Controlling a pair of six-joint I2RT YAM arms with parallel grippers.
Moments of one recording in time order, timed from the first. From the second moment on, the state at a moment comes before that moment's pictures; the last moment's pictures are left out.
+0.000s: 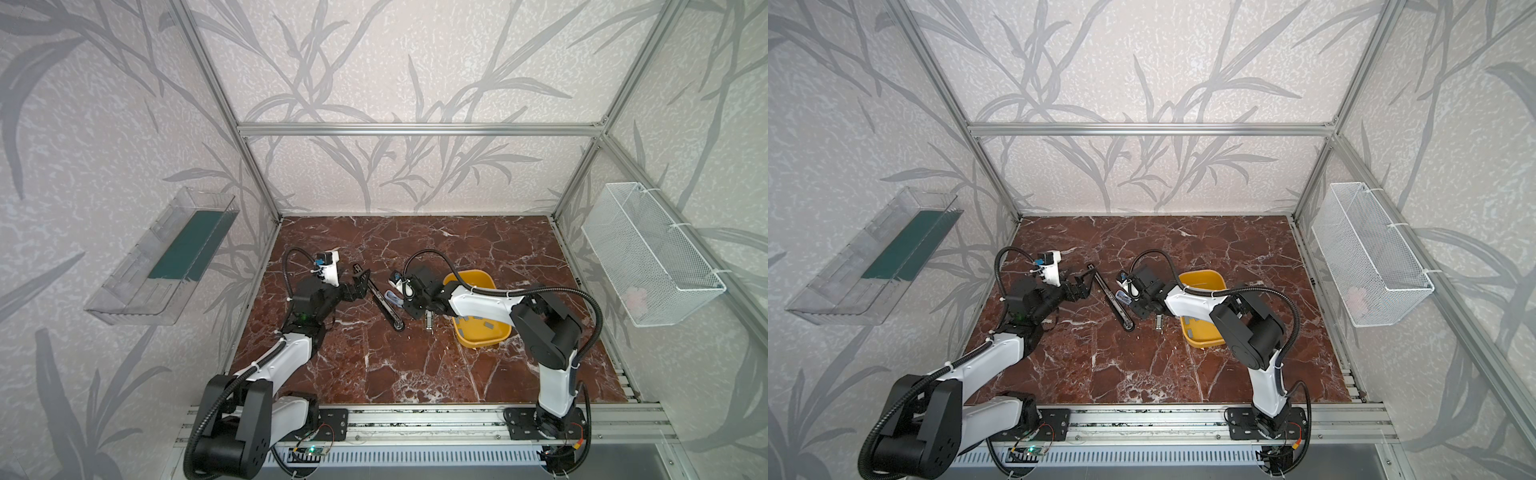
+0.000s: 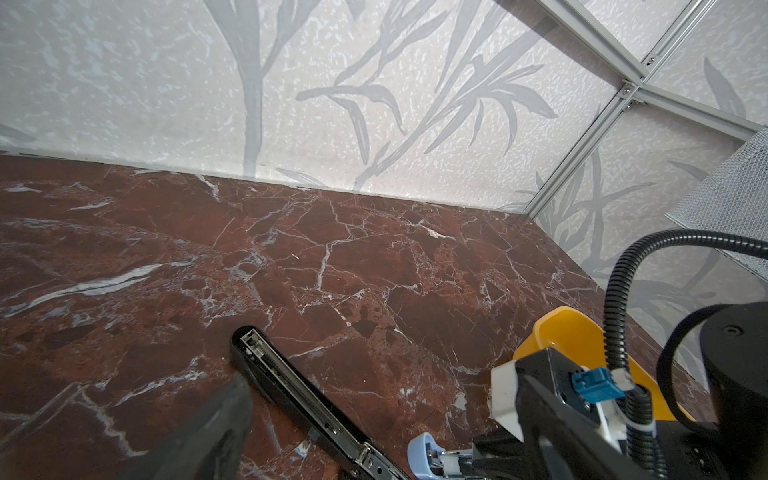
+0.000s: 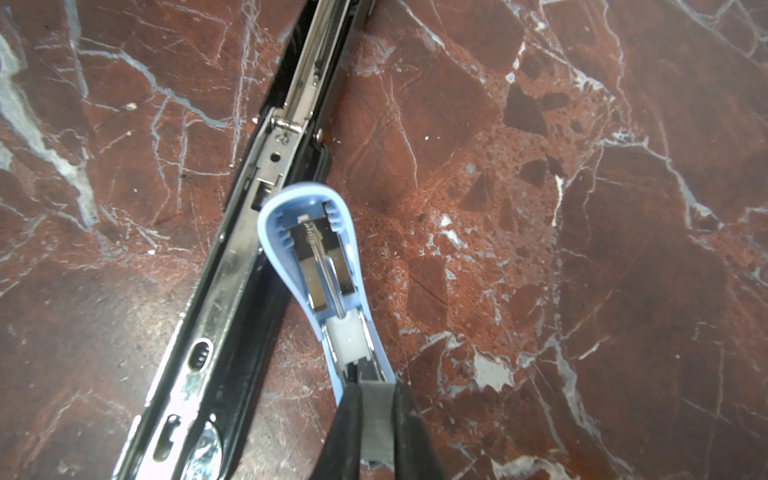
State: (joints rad) left arm -0.11 1.18 0.41 0.59 0.35 -0.32; right arm 0.81 1.96 1.23 -0.19 0.02 -0.13
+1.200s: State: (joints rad) left arm -0.11 1.17 0.40 0.59 0.35 -0.32; right arm 0.84 1.98 1.24 -0.20 -0.08 -0.04
